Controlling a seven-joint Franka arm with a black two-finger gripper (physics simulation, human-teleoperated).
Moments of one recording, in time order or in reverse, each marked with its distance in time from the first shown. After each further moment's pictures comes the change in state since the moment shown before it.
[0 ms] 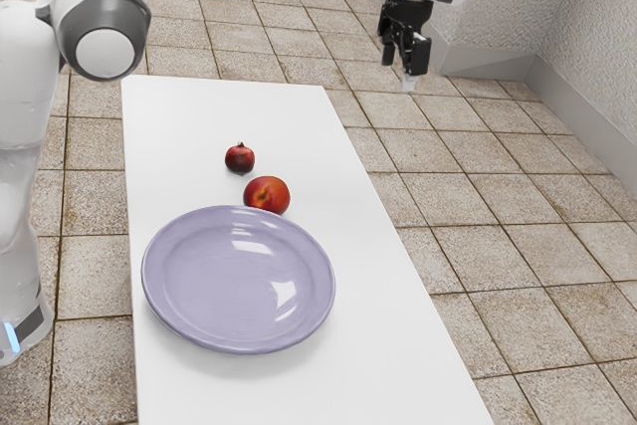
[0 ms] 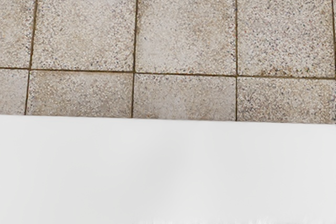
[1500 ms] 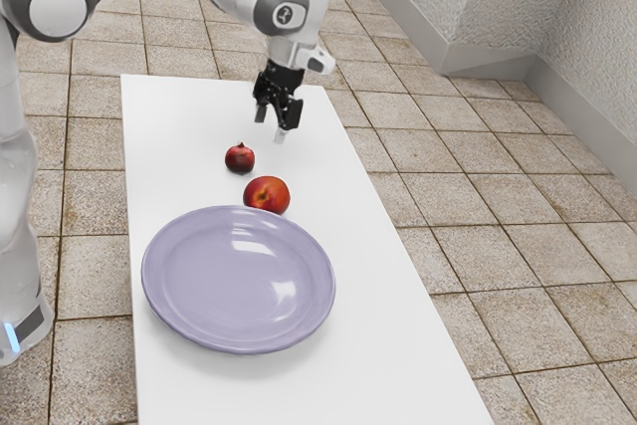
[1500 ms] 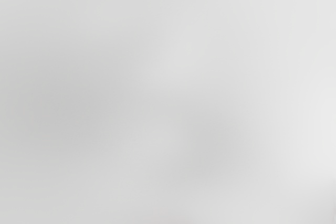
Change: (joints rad) arm -0.032 -0.252 0.308 -0.844 -0.022 0.285 0.136
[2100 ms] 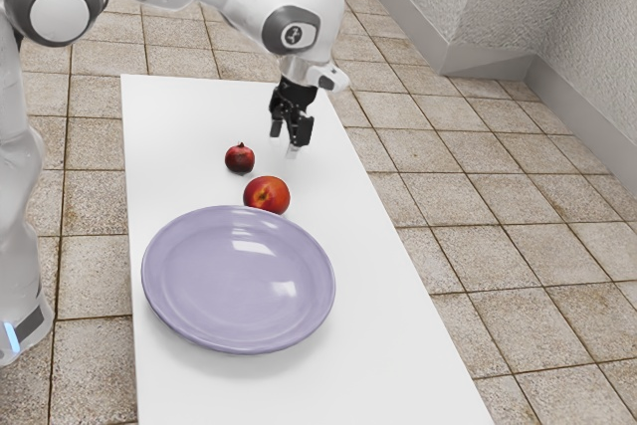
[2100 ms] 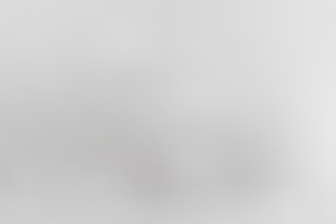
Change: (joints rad) arm -0.058 0.038 0.030 0.003 0.005 0.091 0.031
